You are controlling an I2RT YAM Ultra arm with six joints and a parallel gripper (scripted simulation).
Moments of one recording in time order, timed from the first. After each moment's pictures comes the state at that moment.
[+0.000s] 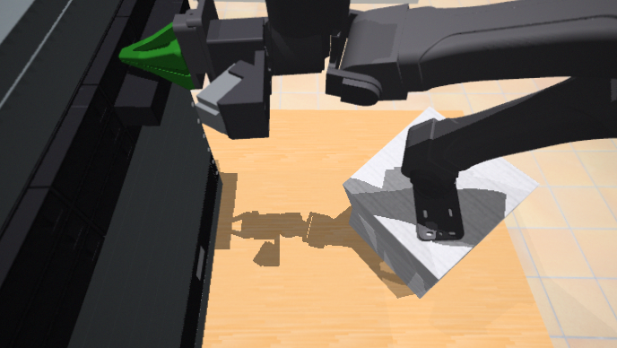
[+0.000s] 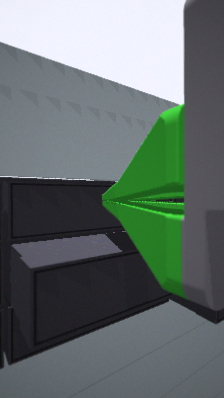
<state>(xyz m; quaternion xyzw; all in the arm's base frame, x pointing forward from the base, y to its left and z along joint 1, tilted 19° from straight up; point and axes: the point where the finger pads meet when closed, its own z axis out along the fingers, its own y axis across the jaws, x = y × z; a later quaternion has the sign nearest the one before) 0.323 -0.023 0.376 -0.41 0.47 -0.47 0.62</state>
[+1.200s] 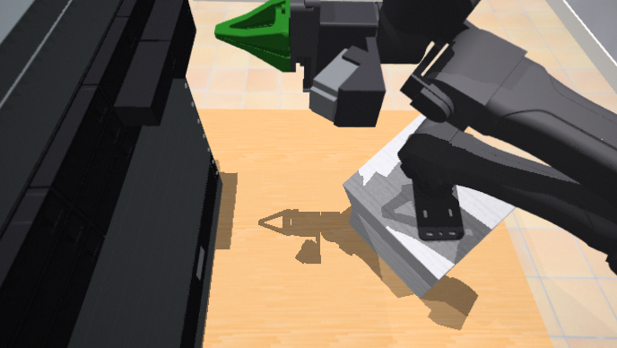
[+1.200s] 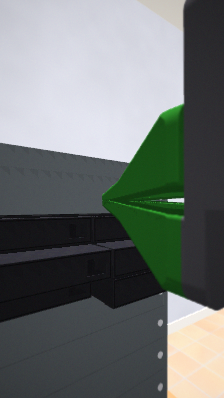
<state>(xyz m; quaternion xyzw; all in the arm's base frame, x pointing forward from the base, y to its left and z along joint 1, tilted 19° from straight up) 0.222 -0.036 0.372 -0.39 0.46 -0.50 0.62</state>
